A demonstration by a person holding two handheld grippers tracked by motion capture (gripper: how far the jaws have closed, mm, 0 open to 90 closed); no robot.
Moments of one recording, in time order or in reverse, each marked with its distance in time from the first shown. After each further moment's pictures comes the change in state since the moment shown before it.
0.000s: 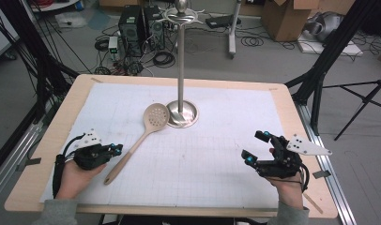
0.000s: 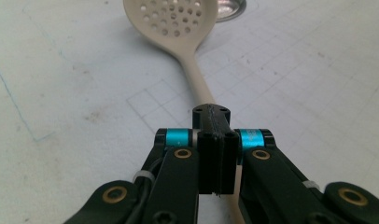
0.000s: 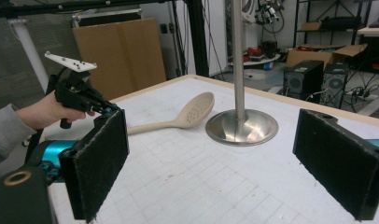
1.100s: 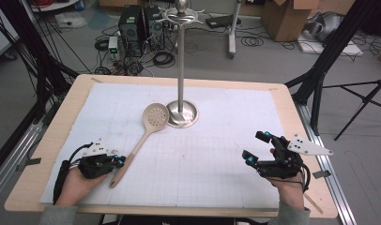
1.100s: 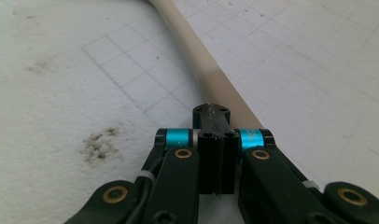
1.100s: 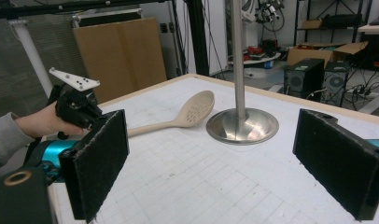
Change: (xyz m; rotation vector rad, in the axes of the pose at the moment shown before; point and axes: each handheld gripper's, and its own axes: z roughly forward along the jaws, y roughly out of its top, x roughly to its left) left arm -0.014 -0.021 0.010 0.105 -0.068 0.021; right arm 0.000 0.000 -0.002 0.005 0.000 0.011
